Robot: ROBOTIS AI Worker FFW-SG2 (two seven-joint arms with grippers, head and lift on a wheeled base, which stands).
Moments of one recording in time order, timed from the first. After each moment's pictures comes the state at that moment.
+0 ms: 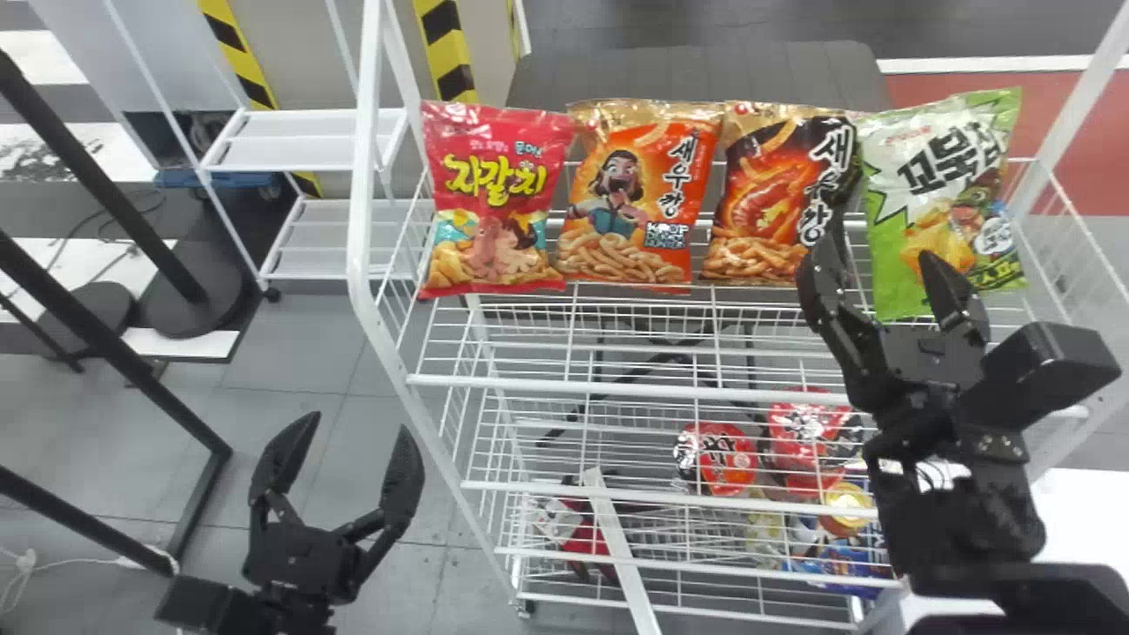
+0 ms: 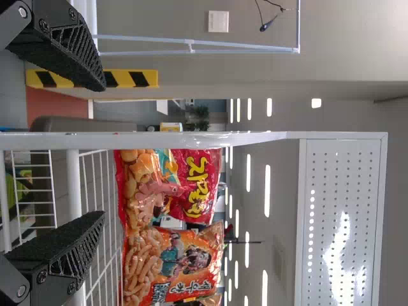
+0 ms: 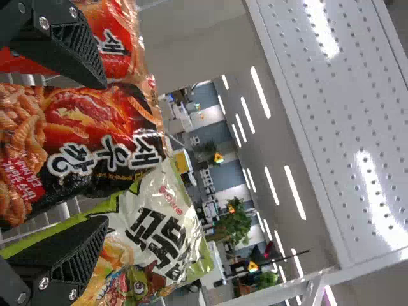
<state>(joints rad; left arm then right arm) 0.41 0.43 -0.24 -1.28 0.36 -0.89 0.04 0.23 0.00 0.18 -1.65 -0.18 -0.27 -0.12</state>
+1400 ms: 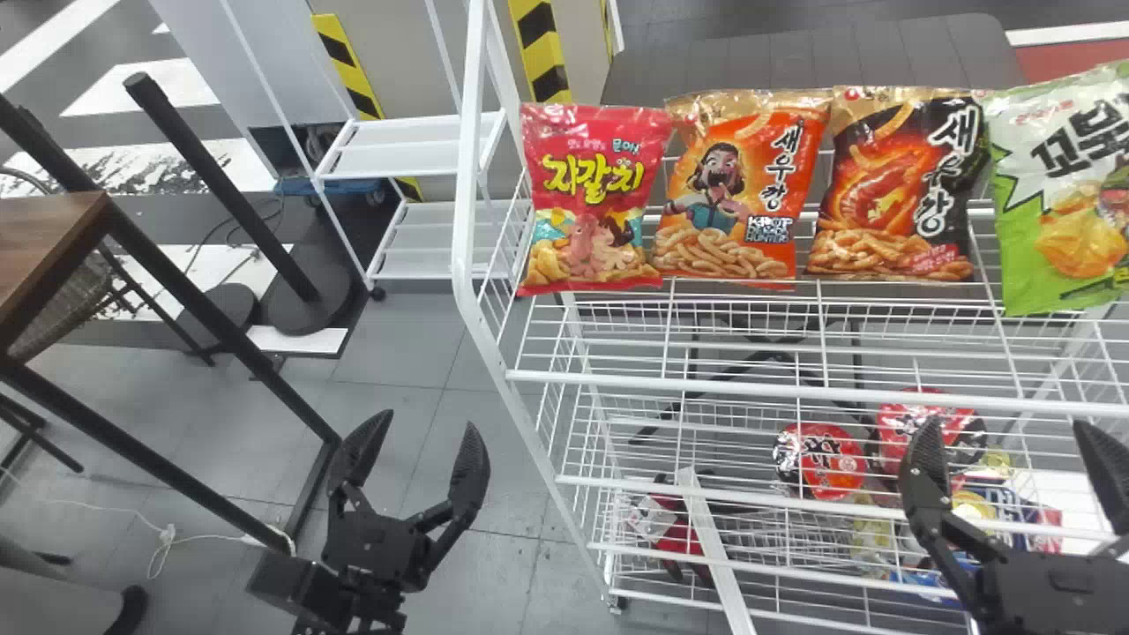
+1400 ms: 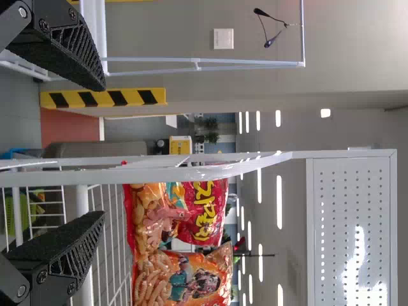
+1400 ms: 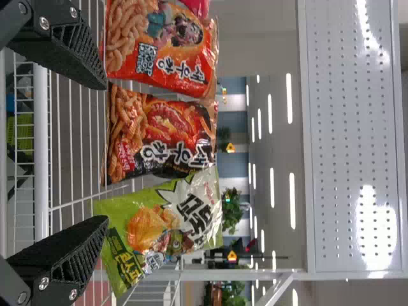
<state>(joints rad) 0.48 0.45 -0.15 -1.35 0.36 -0.81 0.03 0.58 0.00 0.15 -1.70 0.09 -0.48 -0.12</state>
